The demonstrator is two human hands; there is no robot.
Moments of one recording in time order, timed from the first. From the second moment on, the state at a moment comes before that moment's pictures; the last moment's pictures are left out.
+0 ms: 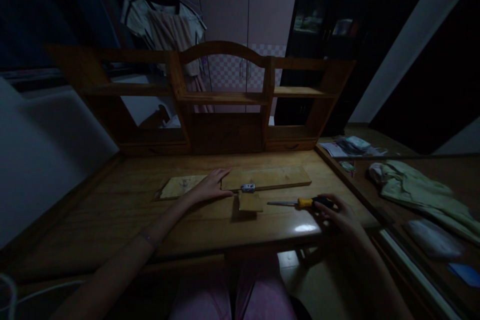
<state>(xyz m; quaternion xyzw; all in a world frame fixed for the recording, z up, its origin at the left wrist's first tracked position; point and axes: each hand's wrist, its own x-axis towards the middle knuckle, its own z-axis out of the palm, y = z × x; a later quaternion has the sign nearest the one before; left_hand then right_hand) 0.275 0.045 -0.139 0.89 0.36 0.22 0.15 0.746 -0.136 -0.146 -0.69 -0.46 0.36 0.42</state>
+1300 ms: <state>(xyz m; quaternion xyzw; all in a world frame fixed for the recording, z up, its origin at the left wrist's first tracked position) 0.621 0.126 -0.151 0.89 0.29 0.32 0.18 0.826 -0.157 -0.133 -0.65 -0.39 0.37 0.53</state>
